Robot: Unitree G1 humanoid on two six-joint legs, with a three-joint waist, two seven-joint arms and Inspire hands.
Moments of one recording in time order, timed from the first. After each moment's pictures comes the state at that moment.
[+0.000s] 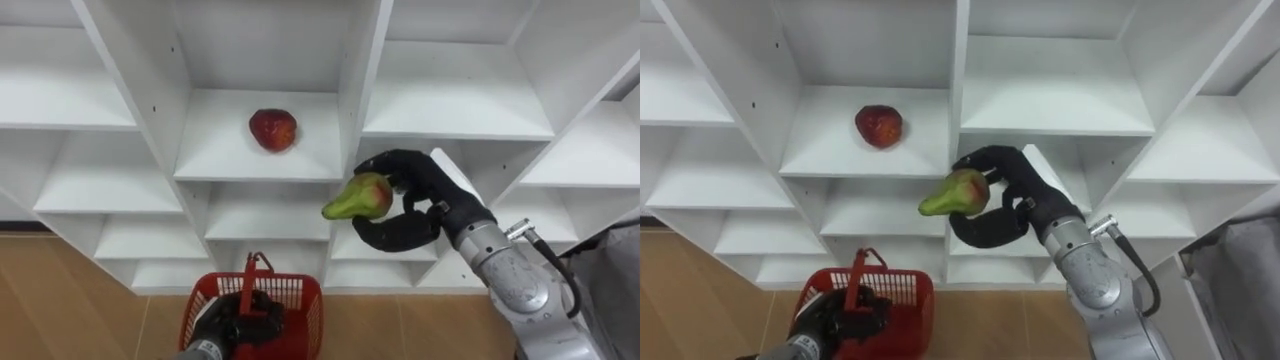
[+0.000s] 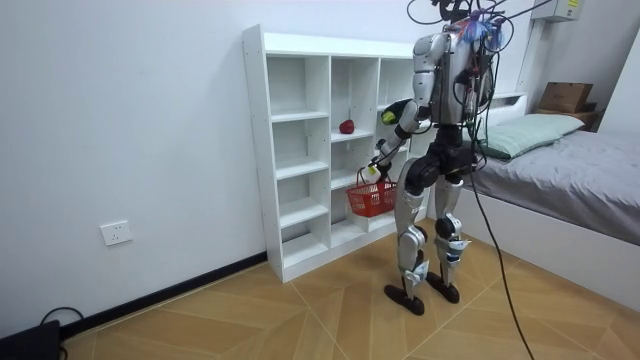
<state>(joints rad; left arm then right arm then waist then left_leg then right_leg) 0.00 0.17 -0.19 0.80 -0.31 0.04 -0.06 0.02 -0.30 0.20 -0.07 -0.24 0.09 0.18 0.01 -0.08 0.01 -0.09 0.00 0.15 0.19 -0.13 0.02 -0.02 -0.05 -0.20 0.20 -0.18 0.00</state>
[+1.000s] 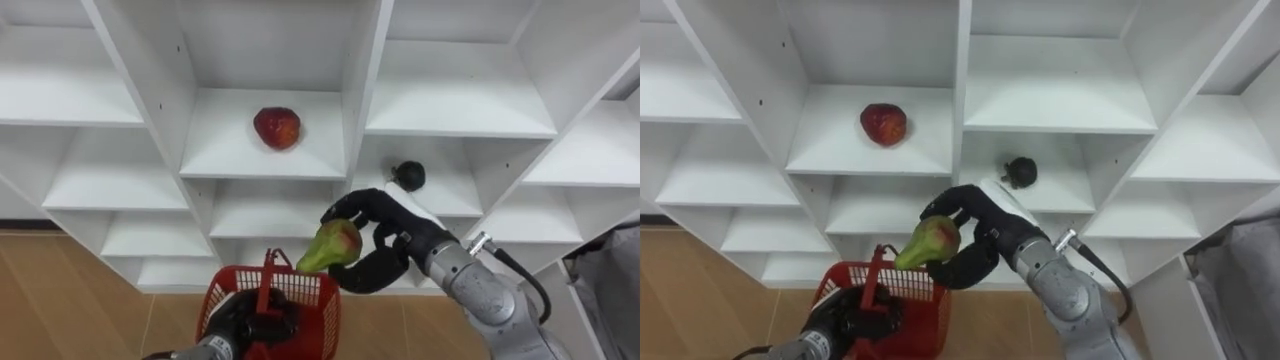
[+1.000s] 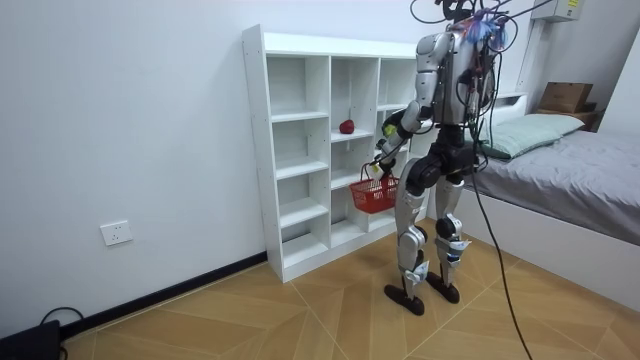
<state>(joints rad) -0.01 0.16 -0.24 0.79 -0.28 0.04 -0.14 0.02 -0.26 0.29 0.06 -0.36 0.10 0.31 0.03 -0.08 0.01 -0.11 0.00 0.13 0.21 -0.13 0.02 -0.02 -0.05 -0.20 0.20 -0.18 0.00</state>
